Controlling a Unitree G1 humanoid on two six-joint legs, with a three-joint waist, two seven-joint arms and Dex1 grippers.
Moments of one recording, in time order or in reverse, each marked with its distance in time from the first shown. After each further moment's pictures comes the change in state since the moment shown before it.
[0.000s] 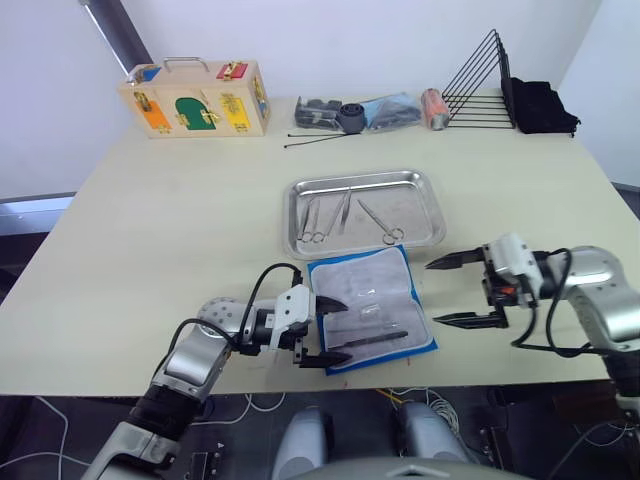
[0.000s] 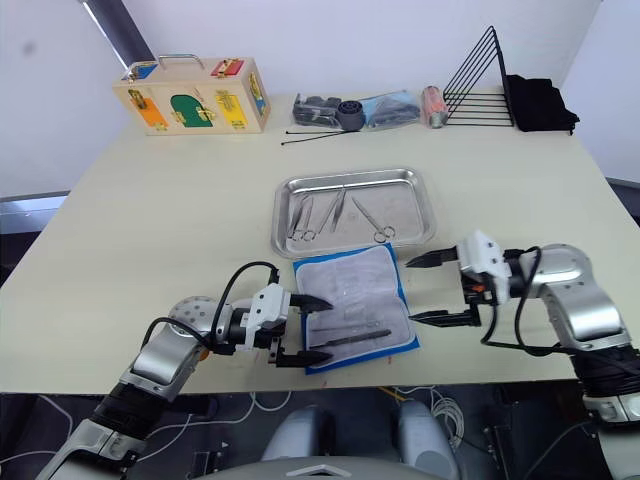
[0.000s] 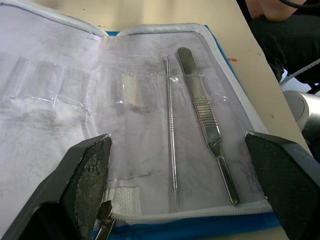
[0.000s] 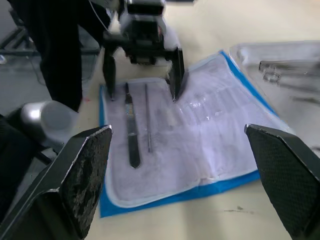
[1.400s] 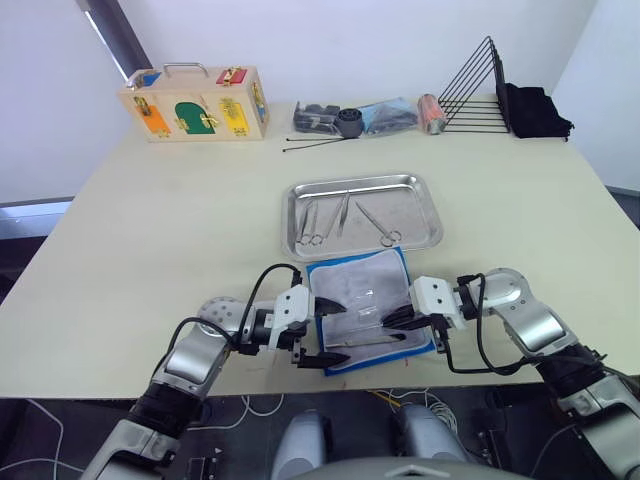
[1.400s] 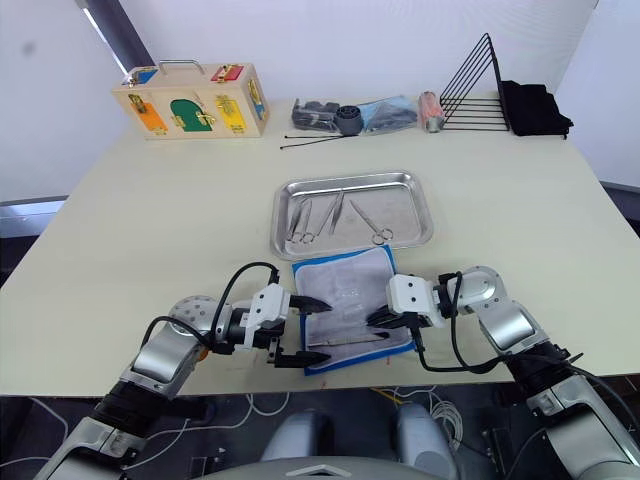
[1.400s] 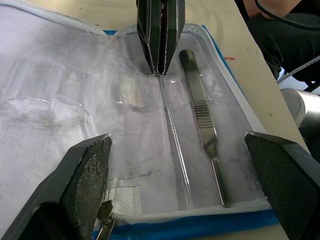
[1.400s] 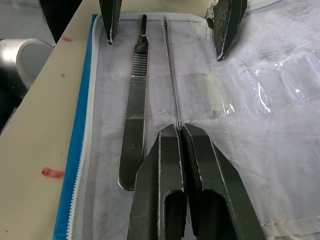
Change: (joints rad) left arm -0.010 0.003 -0.004 0.027 0.001 -0.001 -0.015; right arm -0.055 0.170 0.243 0.152 -0.235 -0.146 -0.073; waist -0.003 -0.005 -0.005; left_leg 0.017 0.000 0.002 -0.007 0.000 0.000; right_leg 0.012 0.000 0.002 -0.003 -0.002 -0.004
